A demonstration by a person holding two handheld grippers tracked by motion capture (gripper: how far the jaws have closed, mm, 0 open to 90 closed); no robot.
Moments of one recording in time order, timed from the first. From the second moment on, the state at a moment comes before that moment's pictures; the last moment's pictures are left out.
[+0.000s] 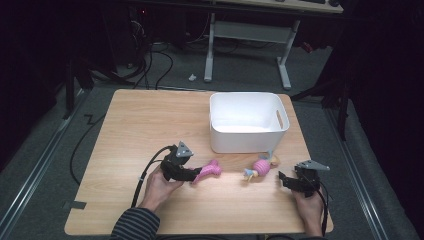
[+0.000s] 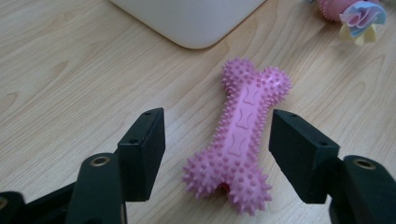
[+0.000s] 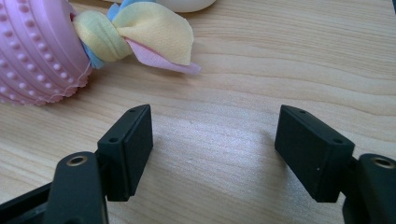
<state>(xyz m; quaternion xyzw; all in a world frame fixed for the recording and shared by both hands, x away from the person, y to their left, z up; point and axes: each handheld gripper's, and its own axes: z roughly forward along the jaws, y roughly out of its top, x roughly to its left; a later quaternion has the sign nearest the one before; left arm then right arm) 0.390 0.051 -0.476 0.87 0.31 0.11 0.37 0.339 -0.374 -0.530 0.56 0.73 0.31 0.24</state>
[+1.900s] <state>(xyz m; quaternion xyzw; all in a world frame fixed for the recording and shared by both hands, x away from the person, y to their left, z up) 0.403 0.010 -0.510 0.91 0.26 0.08 0.30 0.339 -0.374 -0.530 0.56 0.73 0.30 0.25</state>
